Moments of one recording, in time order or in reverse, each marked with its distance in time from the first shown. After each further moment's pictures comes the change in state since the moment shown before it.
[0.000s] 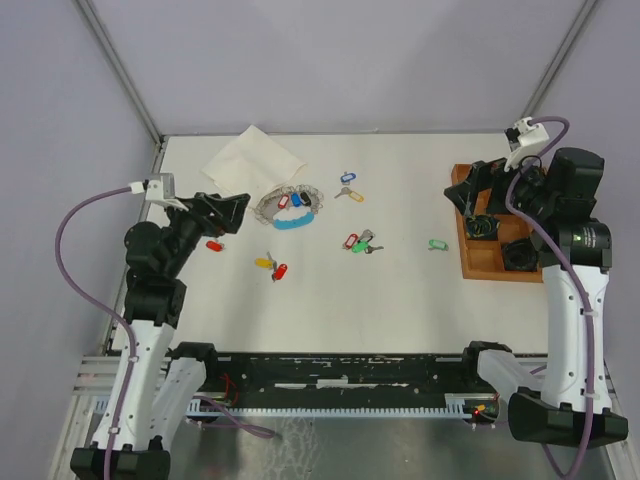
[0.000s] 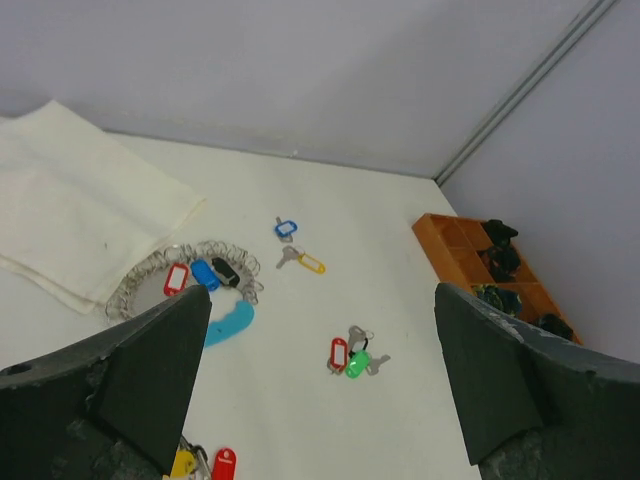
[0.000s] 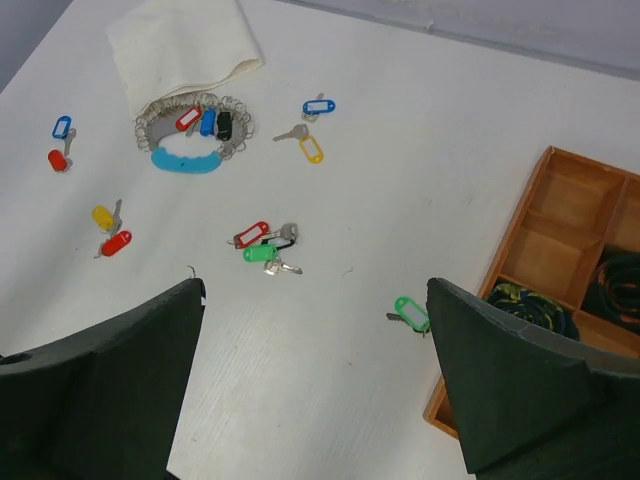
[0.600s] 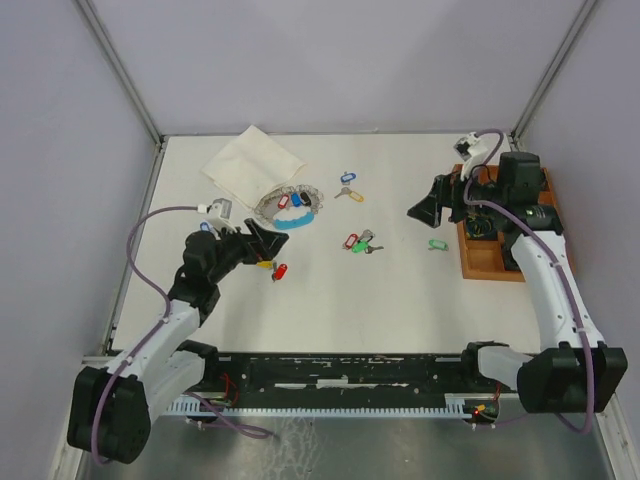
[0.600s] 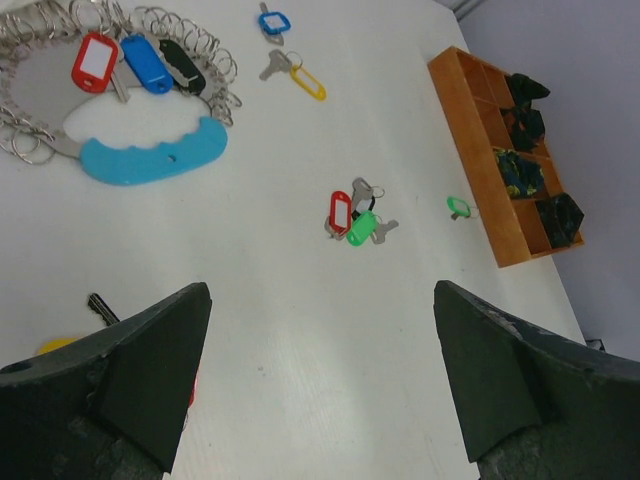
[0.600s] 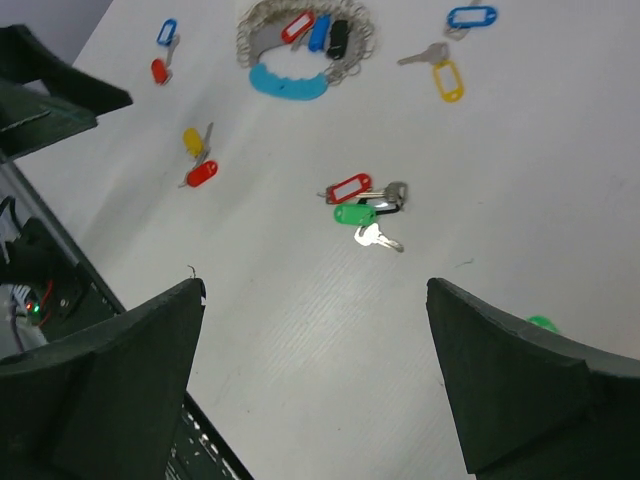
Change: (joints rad) left arm -0.187 0.214 -0.352 0.269 -0.005 -0.099; right arm 0.104 0.141 -0.229 0.188 -0.158 0.069
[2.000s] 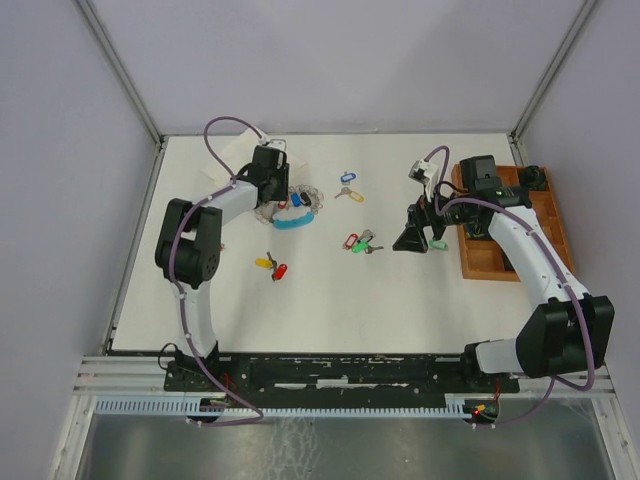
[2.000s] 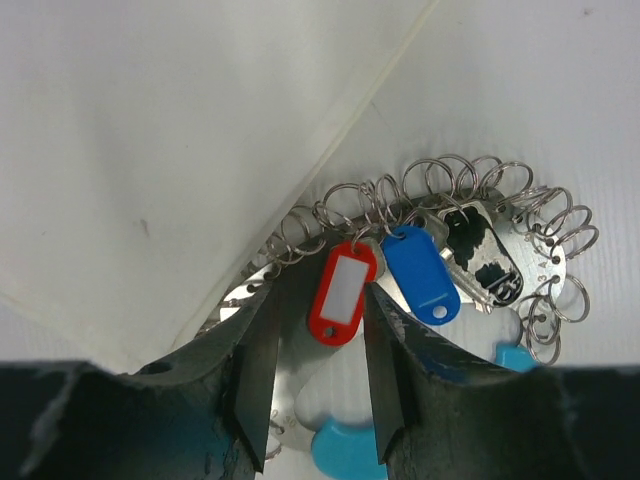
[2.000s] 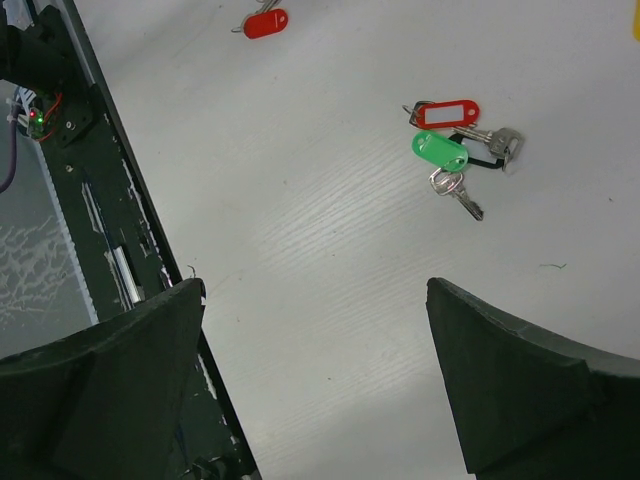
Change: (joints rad) left arm -0.066 1.131 0.991 -0.407 -0.464 0.455; right arm 0.145 0.217 0.037 -0.273 -0.171 -0.471
